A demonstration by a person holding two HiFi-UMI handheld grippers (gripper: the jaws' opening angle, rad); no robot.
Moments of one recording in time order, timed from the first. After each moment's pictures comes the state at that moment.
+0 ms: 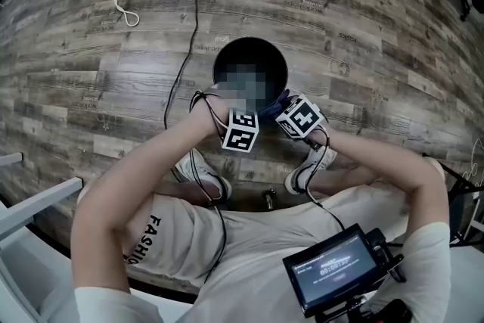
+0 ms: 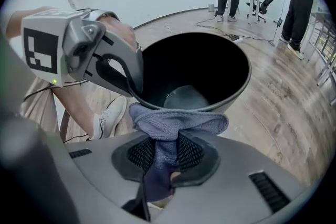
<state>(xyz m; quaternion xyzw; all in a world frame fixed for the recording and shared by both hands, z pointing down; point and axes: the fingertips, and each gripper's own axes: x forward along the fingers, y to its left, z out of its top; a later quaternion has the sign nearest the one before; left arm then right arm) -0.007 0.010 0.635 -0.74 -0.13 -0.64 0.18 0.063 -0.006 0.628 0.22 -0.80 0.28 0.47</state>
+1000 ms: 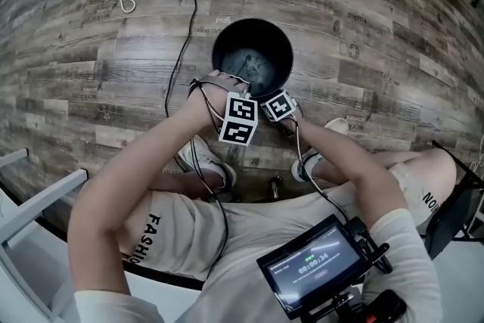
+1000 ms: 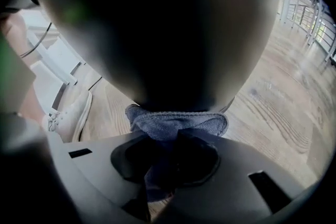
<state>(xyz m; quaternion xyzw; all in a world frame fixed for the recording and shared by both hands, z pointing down) -0.005 0.007 0.634 -0.74 -0.14 -0.63 0.19 0.040 -0.007 0.814 0.30 -0.78 0.34 0.44</state>
